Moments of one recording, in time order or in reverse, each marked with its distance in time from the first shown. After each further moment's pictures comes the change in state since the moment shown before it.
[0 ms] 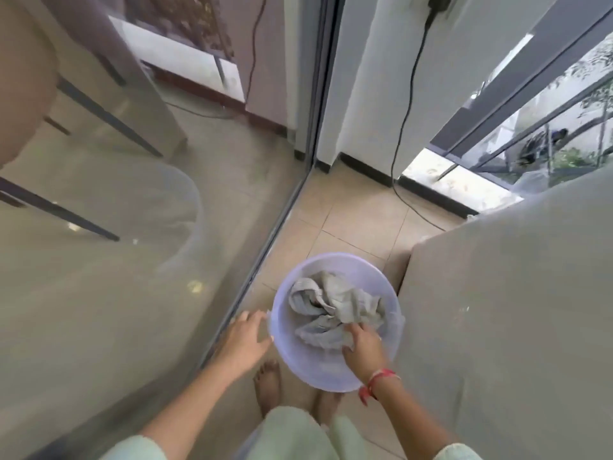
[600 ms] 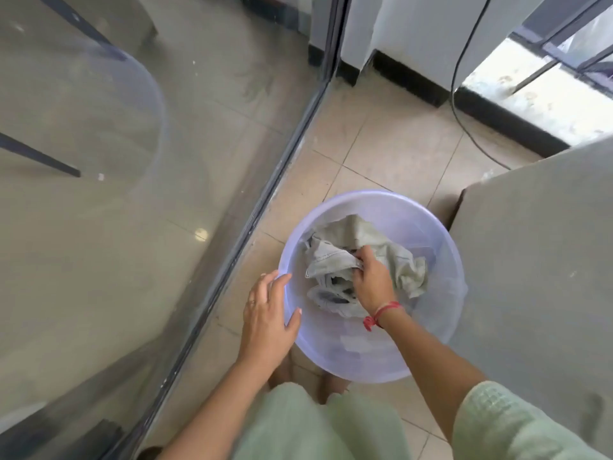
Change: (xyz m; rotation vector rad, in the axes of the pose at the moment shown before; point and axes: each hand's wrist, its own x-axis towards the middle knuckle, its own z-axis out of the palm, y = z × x) left_hand 0.084 -0.055 0.146 -0.124 0.365 0.235; right_hand 0.158 0.029 0.108 0.321 0.237 -0.070
